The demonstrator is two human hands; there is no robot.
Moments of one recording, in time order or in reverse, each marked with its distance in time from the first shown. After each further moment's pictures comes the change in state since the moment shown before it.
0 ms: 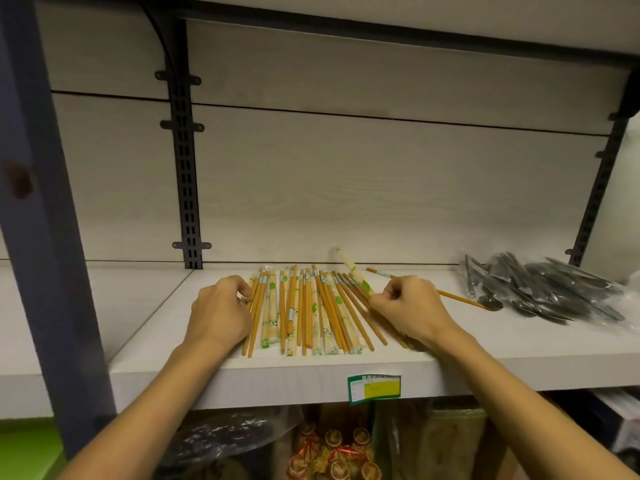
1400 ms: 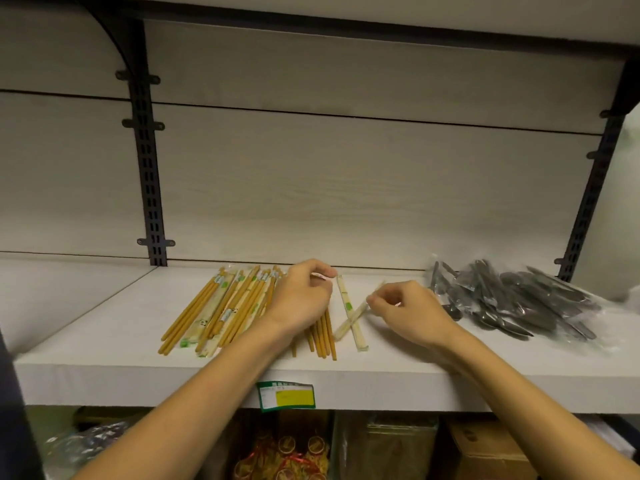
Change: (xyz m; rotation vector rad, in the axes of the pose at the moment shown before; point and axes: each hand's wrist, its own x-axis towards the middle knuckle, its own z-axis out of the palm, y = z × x) left_hand -0.040 0.161 0.079 -0.524 -0.218 0.086; right_hand 0.012 0.076 -0.057 0.096 -0.165 -0.073
